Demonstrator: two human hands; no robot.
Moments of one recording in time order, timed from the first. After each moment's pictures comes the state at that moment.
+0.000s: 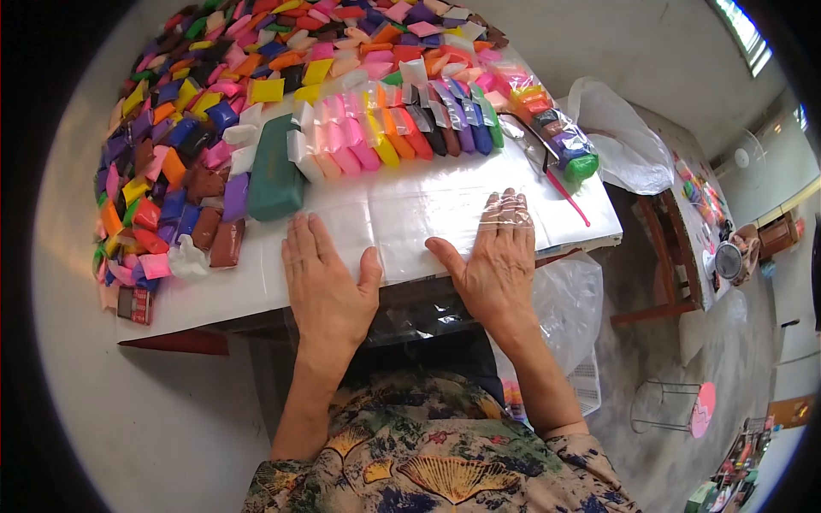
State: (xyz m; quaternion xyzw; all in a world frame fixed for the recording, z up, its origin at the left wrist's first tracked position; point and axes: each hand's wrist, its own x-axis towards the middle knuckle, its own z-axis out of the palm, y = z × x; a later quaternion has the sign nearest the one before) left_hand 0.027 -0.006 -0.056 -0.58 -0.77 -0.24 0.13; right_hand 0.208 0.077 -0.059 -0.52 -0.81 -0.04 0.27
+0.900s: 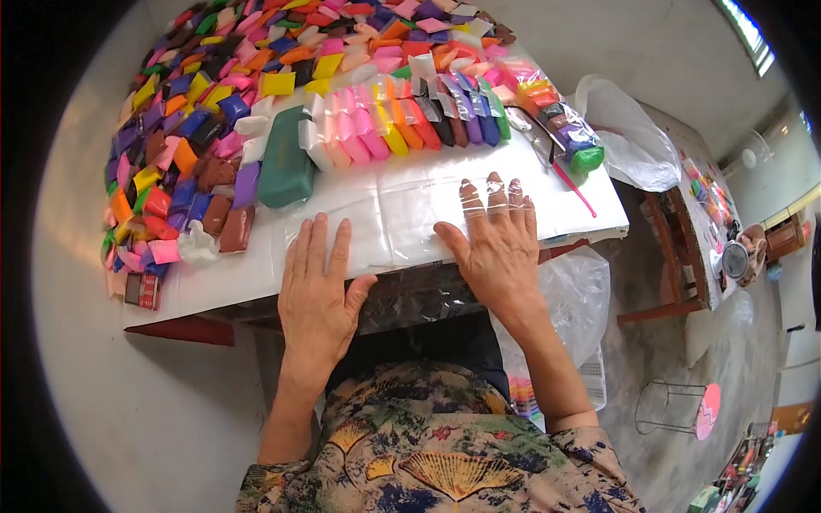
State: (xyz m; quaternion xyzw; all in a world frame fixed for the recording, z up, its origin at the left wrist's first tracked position) left_hand 0.011 -0.045 -0.048 -0.67 -0.71 -0.19 0.12; right_hand 0.210 0.080 -0.061 -0.47 -0.83 -0.07 0.28
